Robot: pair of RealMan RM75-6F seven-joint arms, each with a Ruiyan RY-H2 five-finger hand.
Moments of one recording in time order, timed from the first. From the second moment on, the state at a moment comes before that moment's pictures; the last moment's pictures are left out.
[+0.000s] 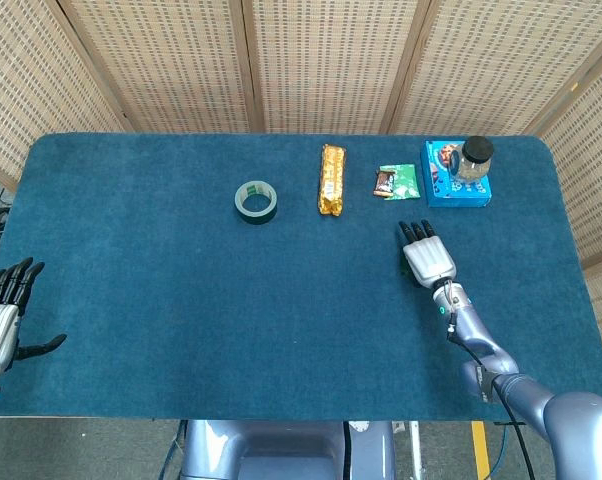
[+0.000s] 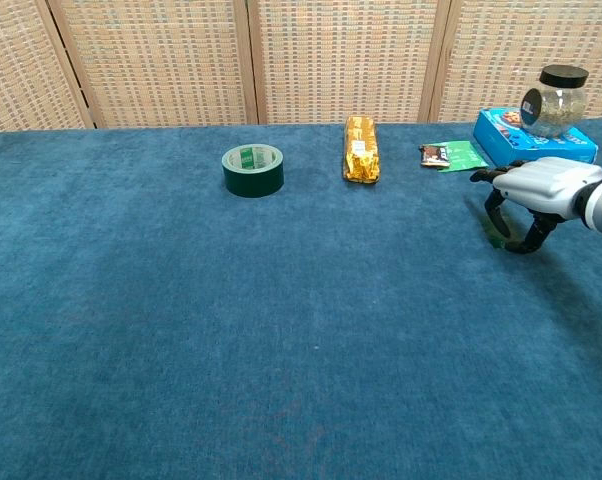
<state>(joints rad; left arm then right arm) -0.15 -1.16 -0.06 -1.55 1.43 1.40 -0.05 0.77 -1.71 0.15 -0.78 -1.27 0.73 -0.20</state>
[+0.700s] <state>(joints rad) -0.15 -1.16 -0.07 -1.55 1.43 1.40 -0.05 0.77 -1.70 0.17 -0.78 -1.25 0.74 -0.22</state>
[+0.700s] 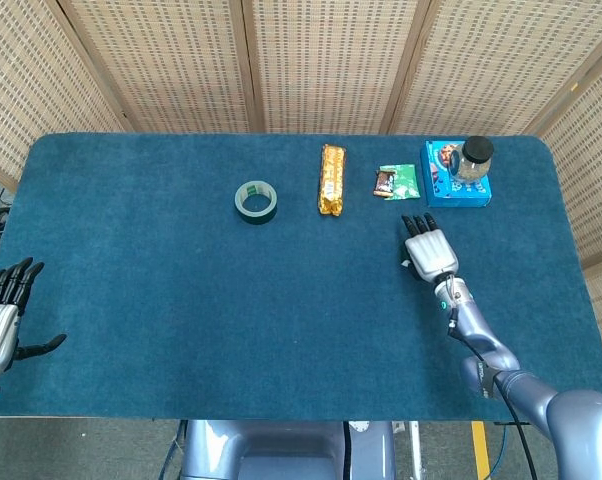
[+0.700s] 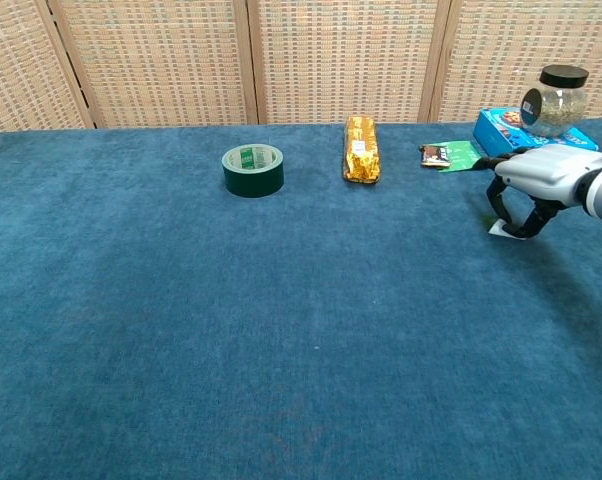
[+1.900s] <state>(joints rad) -0.15 -1.16 -0.07 -1.54 1.43 1.40 -0.06 0.78 -1.67 0.23 -0.52 -1.32 1.07 0.03</state>
